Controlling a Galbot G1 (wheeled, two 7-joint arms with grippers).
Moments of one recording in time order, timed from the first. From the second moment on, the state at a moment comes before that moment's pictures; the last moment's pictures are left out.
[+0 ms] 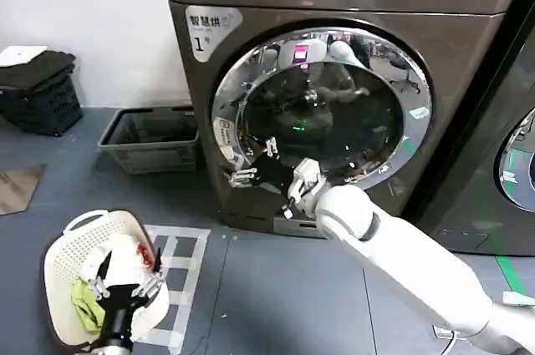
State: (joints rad) left arm 1.84 -1.40 -0.65 -2.19 -0.10 -0.16 -0.15; right arm -0.38 1.03 -0.36 1.79 0.66 -0.27 -0.02
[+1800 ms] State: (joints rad) left arm 1.83 -1.40 -0.64 -2.18 -0.10 -0.16 -0.15; right arm -0.29 1.13 -0.40 1.63 0.66 -0.25 -0.06
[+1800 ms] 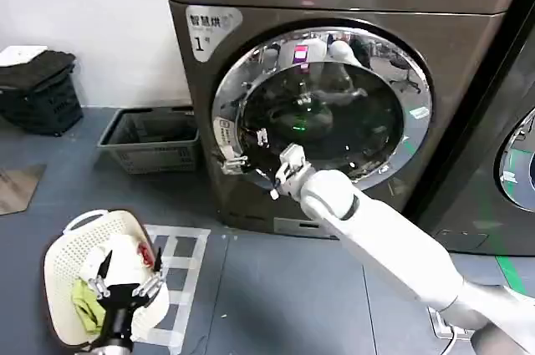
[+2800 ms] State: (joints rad) left arm 1.83 -1.40 -0.64 -2.18 -0.10 -0.17 -0.15; right arm -0.26 1.15 -0.43 1.59 0.65 -0.23 -0.14
